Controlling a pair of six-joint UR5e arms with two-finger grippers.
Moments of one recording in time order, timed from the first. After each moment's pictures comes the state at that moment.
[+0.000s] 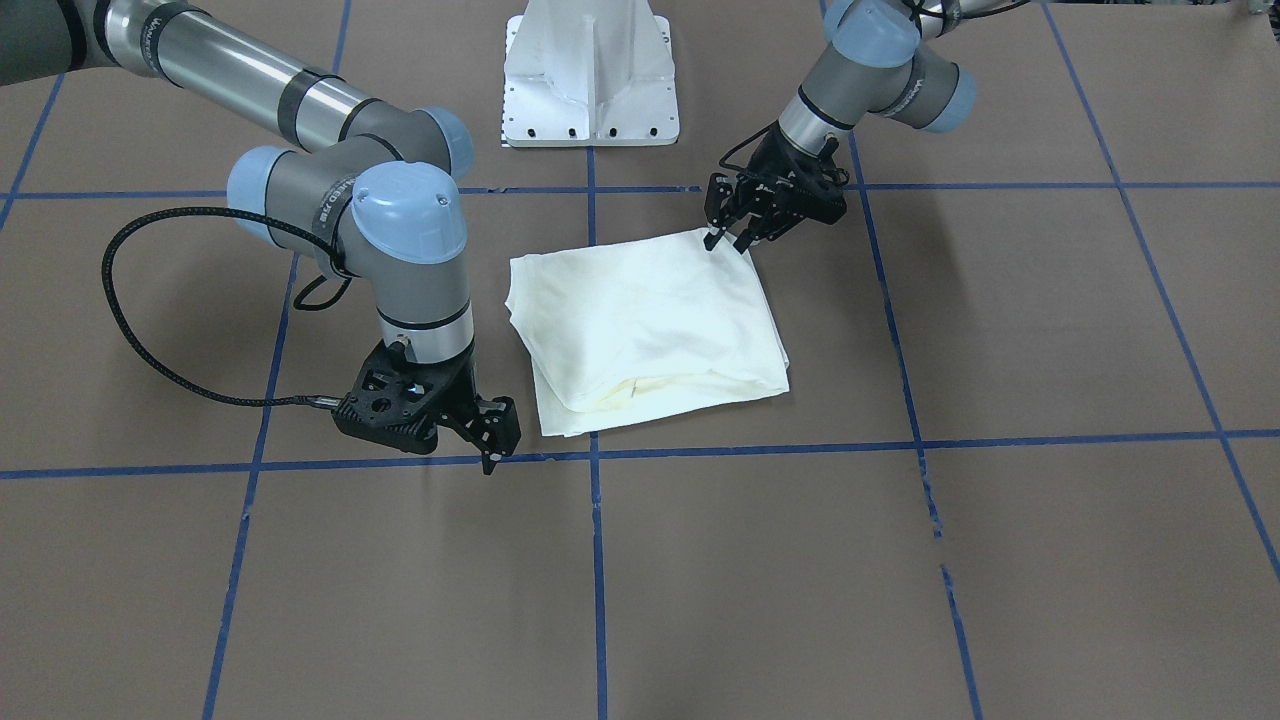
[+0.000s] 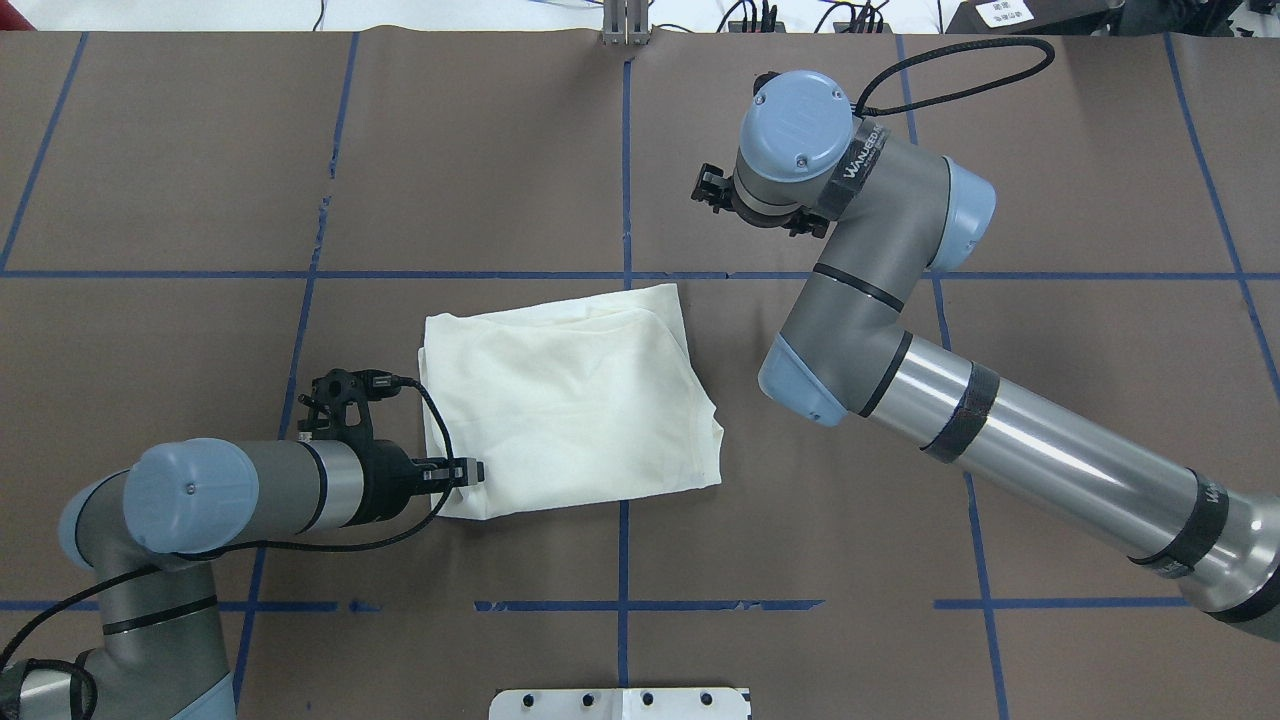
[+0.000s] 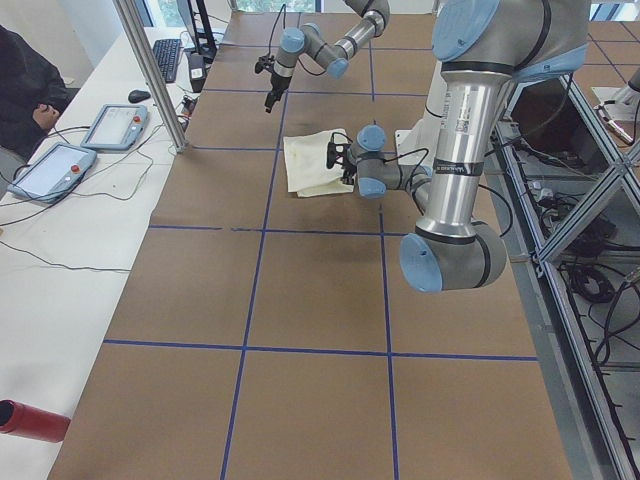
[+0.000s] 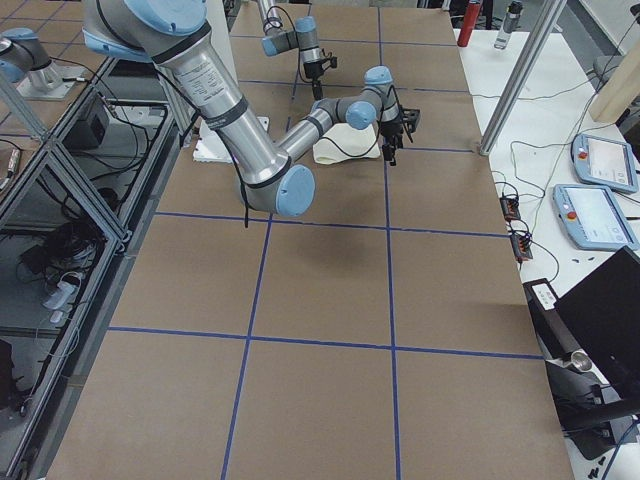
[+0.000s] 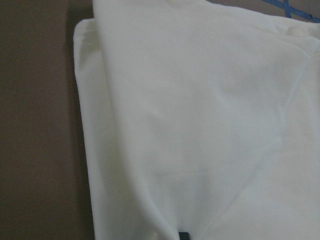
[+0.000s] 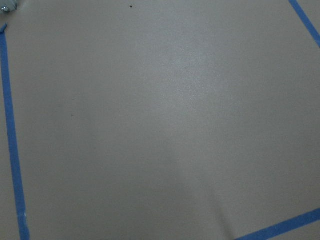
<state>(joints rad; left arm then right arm) -0.35 -1.75 -1.87 -2.35 -1.66 -1.43 0.70 -0.83 1.44 -1.42 1.69 1.40</state>
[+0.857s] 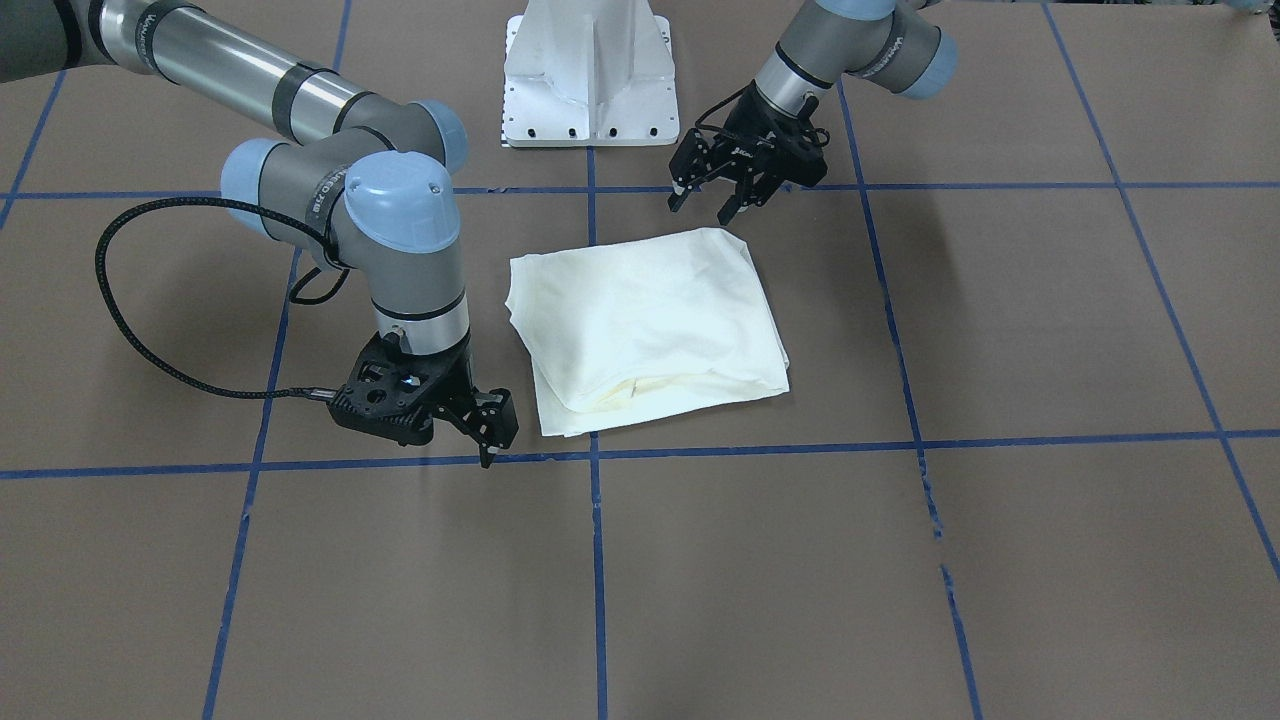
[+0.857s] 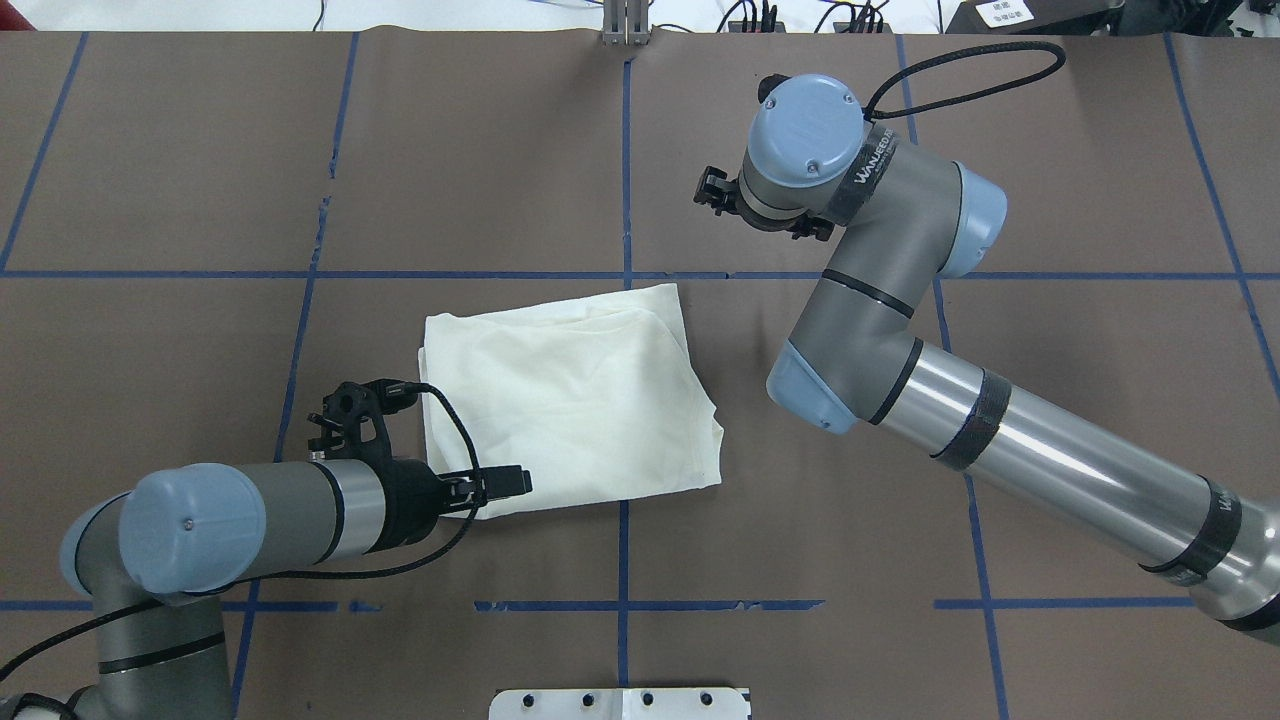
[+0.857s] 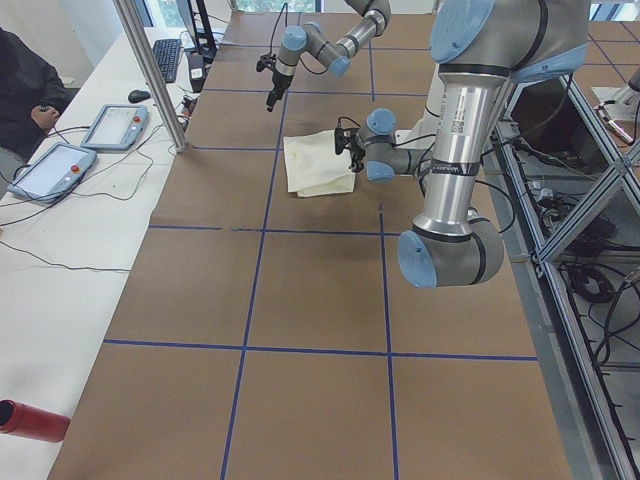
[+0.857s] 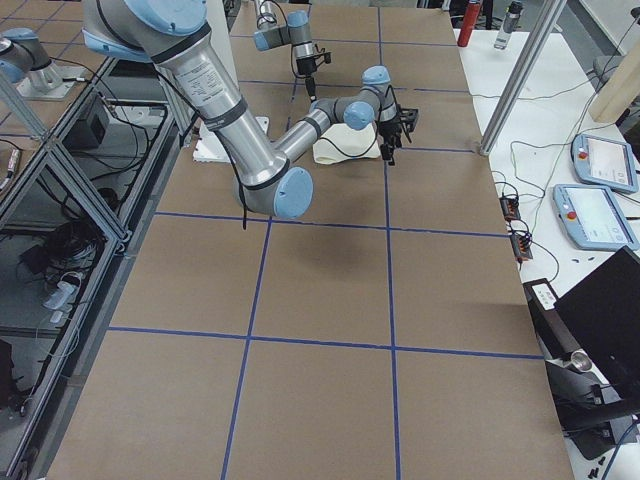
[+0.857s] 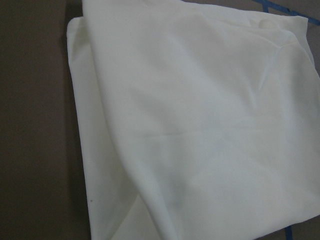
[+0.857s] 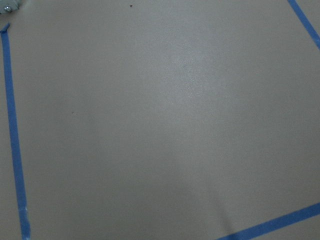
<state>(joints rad) -0.30 -1.81 -1.93 -2.29 -1.60 -1.57 0.69 -0.84 1.46 -1.42 1.69 1.40</state>
